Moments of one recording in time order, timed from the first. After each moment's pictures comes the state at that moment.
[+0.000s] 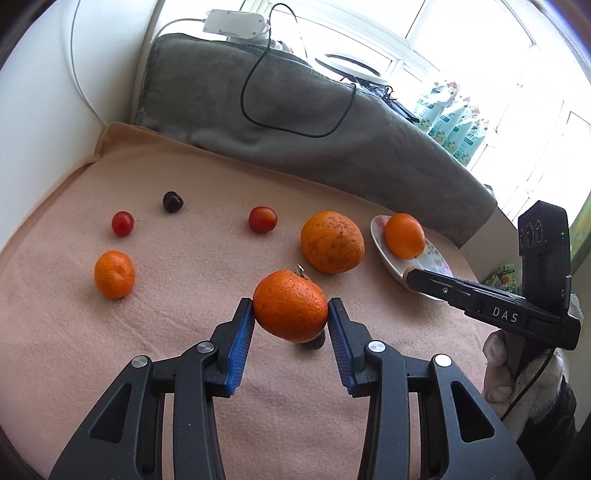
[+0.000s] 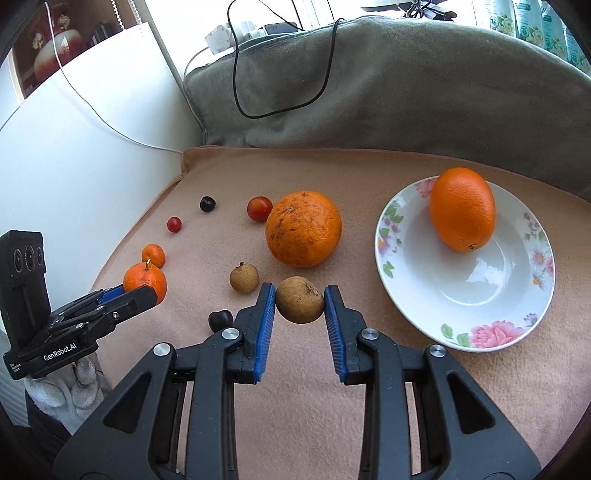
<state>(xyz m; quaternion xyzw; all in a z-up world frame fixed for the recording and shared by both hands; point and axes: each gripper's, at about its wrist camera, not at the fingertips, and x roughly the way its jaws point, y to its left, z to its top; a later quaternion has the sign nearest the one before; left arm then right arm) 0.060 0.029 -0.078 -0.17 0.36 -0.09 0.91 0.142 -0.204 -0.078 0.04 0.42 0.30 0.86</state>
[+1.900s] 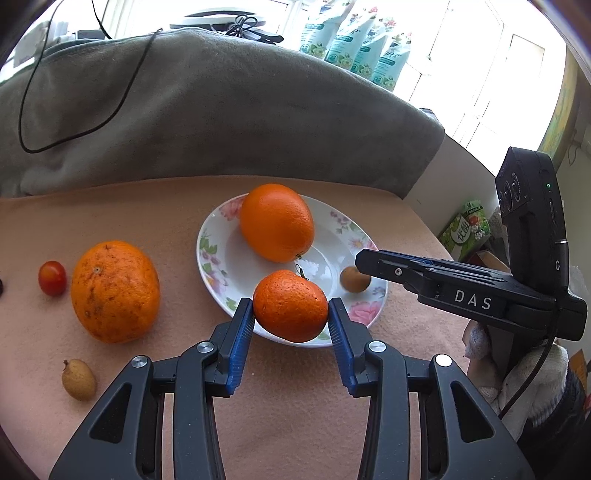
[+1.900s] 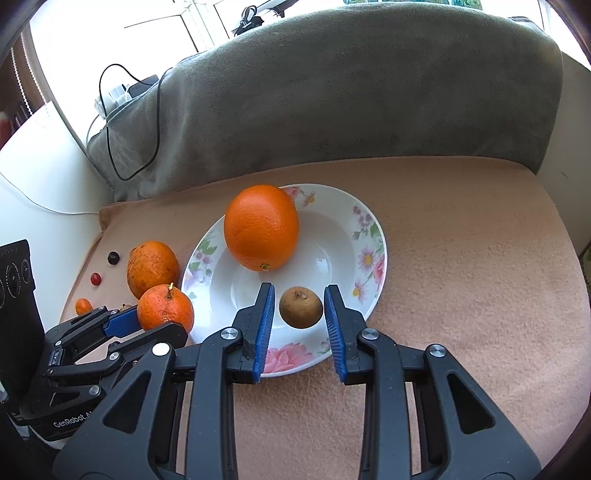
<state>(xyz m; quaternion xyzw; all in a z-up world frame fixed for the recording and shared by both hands) 0.157 -0.135 -0.079 -0.07 0.39 -0.22 0.89 0.188 -0.334 -0.098 0.11 0.43 0.18 0.88</state>
